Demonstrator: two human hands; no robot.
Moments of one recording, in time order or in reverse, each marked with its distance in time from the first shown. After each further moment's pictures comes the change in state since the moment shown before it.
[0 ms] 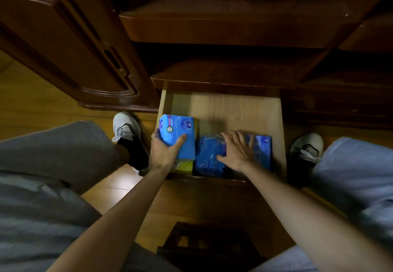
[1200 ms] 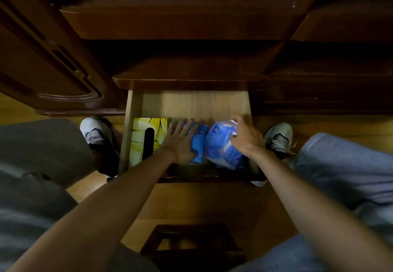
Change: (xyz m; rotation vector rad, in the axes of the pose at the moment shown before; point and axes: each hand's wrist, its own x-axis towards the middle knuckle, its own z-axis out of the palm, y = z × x) left_hand 0.019 0.007 0.113 1.413 -0.616 0.727; right_hand -0.026 0.092 -0.051 0.309 0.222 0.191
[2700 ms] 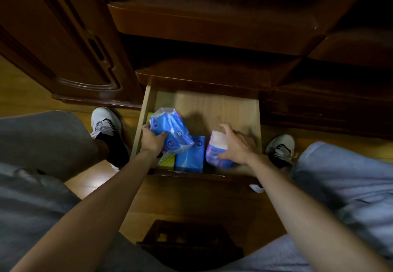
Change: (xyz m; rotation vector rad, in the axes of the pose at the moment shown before) left_hand -0.063 -0.056 -0.002 -1.512 0.580 -0.757; right_hand -0.020 -0.050 0.006 -0.201 -0.192 -0.206
